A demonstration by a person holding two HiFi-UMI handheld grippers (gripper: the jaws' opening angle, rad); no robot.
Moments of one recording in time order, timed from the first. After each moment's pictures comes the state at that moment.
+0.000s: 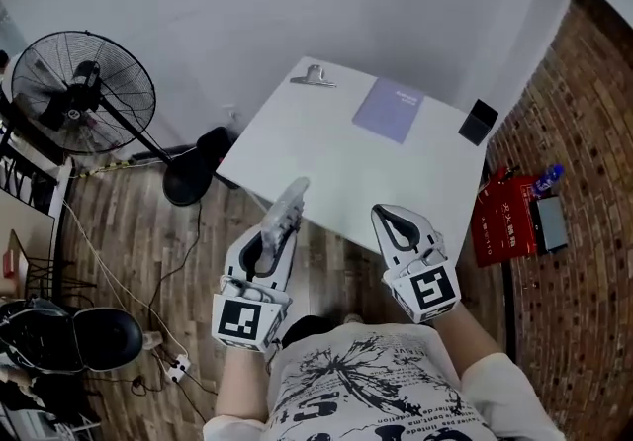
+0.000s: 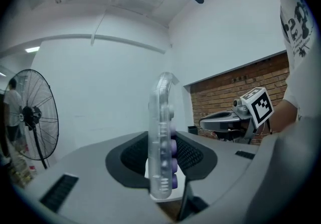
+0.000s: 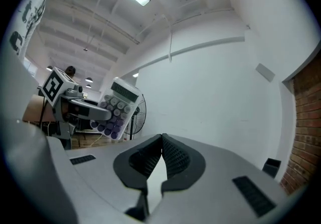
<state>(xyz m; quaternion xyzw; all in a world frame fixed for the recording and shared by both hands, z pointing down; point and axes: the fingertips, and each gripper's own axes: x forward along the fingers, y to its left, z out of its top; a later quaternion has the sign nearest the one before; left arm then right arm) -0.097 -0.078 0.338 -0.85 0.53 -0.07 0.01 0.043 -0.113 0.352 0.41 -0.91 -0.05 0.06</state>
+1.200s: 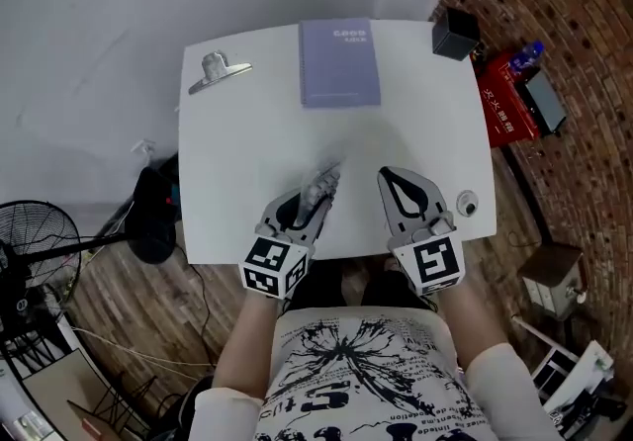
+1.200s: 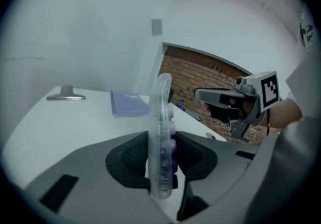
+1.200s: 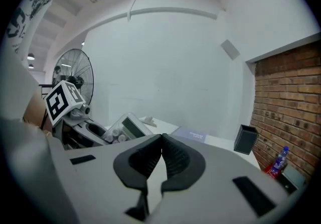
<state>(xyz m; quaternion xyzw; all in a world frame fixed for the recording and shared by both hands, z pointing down) -0.046 -0.381 0.569 -0.94 0.19 -0.21 -0.20 0.050 -0.364 0.488 0.64 -0.75 0.06 0.14</state>
